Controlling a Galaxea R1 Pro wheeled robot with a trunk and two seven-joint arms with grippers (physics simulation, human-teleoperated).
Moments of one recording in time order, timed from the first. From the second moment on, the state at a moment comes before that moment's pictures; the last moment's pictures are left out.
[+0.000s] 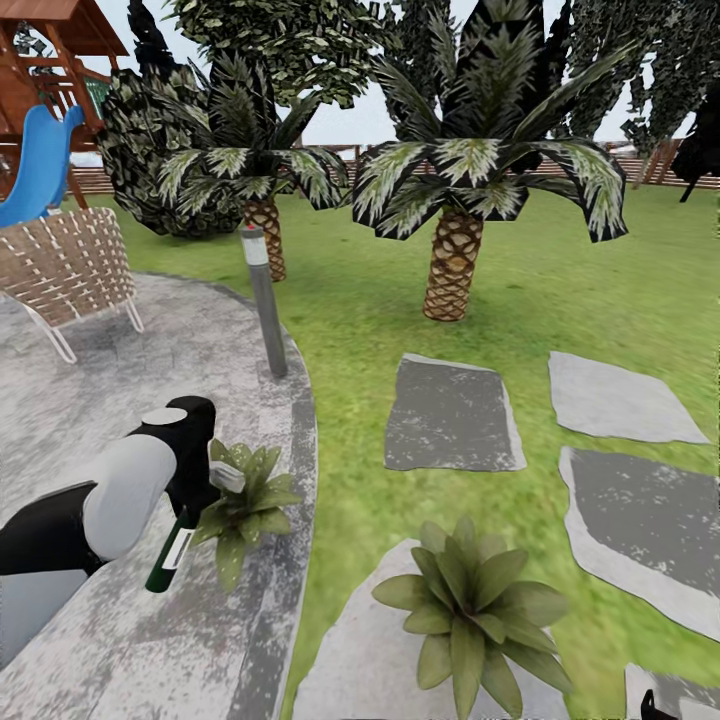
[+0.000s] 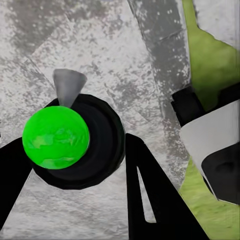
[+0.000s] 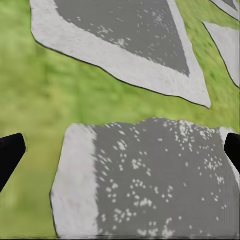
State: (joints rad) left arm -1.29 0.07 0.29 -0.19 -1.94 0.93 -1.56; right arm -0.37 -0.30 -0.29 -0.05 0.11 -0.60 -0.36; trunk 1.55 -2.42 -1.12
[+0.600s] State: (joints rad) left arm -1.26 0.04 0.29 -0.19 -1.94 0.93 -1.56; right arm -0.38 -0.30 -0.29 -0.05 0.11 -0.60 -0.36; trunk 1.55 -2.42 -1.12
